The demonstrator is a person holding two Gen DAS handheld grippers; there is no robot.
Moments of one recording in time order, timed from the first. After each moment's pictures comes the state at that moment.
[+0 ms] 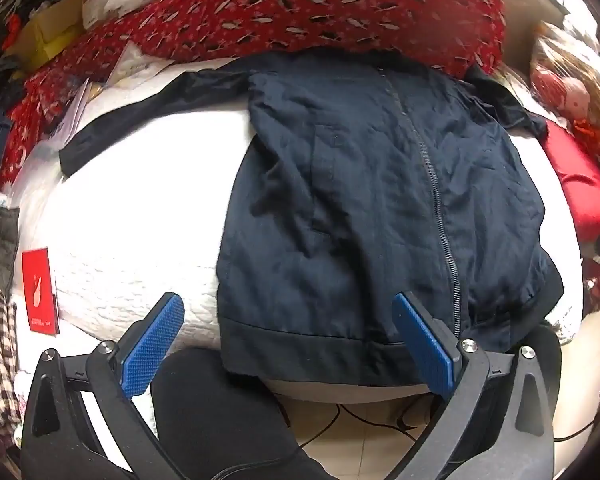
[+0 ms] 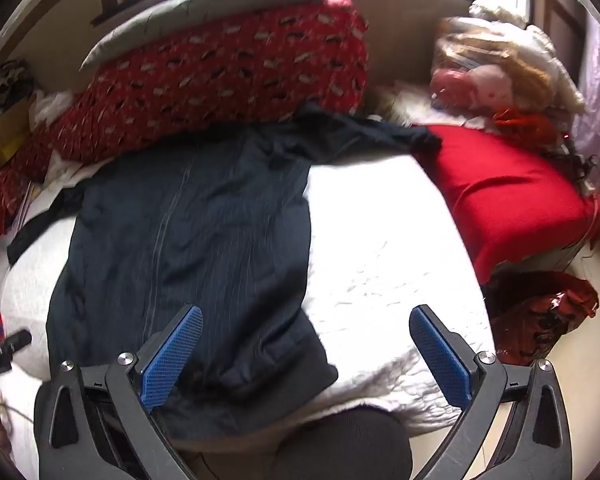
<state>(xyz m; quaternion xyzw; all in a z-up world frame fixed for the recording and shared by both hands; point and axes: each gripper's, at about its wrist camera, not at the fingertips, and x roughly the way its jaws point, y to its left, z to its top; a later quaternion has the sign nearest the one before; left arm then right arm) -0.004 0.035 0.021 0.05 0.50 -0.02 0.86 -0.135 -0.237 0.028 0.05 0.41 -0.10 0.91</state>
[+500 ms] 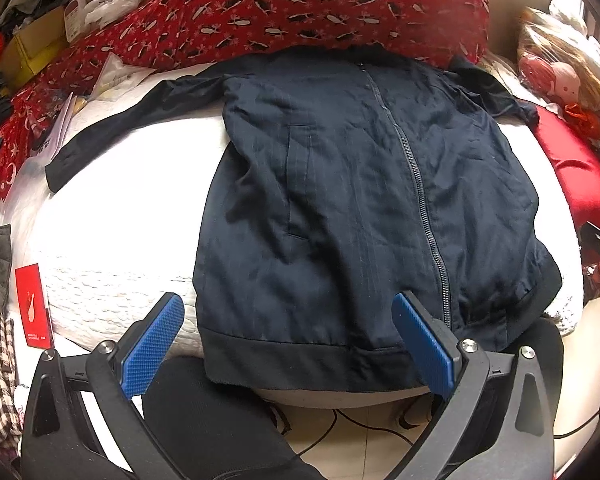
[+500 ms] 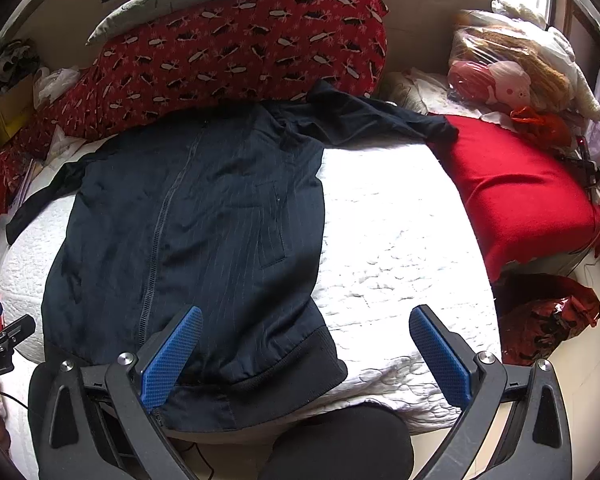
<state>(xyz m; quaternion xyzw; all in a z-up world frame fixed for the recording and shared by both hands) 0.000 0.018 0.014 0.06 0.50 -0.04 0.86 -0.112 -0.229 0.028 0.03 0.44 -0.09 0.89</state>
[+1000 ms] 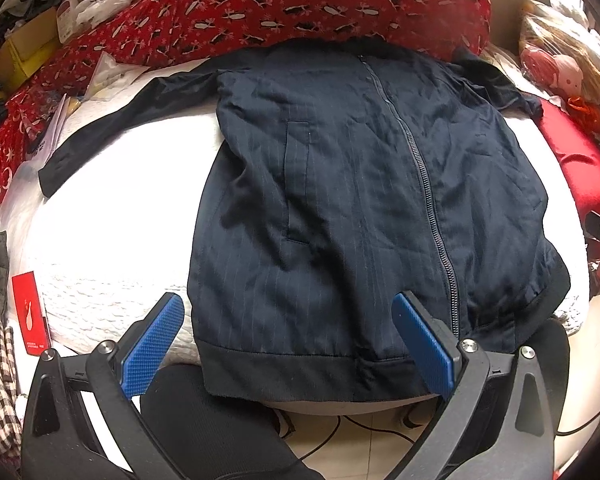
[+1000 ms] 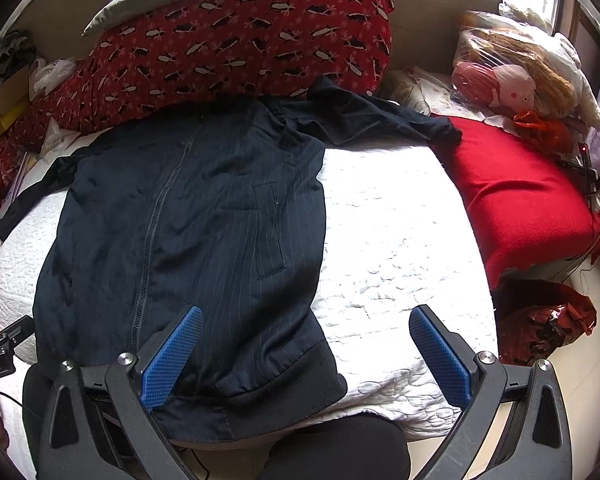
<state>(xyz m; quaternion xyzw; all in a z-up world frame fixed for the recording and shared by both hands) 0.015 0.013 0.006 0.07 0.51 -0.04 0.86 -0.098 -0.229 0.024 0.02 0.45 -0.09 0.89</state>
